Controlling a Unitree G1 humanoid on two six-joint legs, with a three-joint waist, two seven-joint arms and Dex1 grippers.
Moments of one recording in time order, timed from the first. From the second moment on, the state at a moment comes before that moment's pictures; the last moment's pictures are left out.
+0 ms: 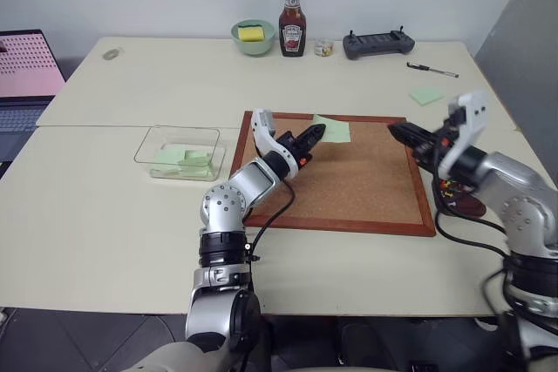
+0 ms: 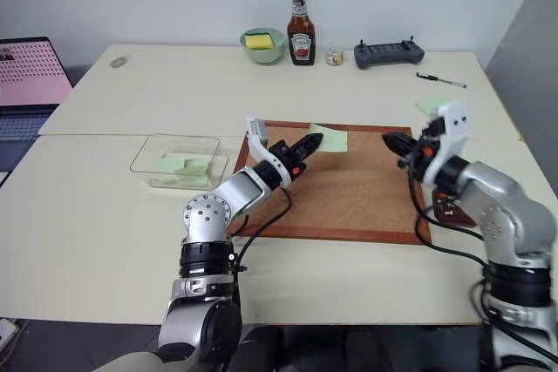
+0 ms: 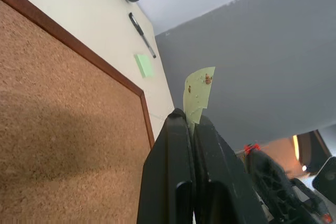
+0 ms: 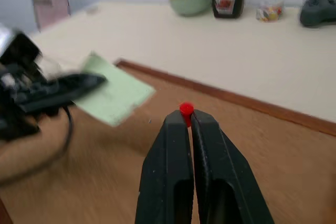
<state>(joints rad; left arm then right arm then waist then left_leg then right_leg) -0.67 -0.10 0.28 0.16 -0.96 0.88 -0.12 -0.40 -0.69 -0.21 -0.22 0.57 0.75 0.60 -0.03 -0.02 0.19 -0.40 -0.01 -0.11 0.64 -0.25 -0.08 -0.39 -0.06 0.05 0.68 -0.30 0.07</state>
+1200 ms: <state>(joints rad) -0.64 -0.08 0.18 0.13 -0.90 0.89 -0.19 -0.22 -1.02 -0.13 0.04 0.16 0.45 0.87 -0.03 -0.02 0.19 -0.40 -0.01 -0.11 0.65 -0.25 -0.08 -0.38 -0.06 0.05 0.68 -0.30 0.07</state>
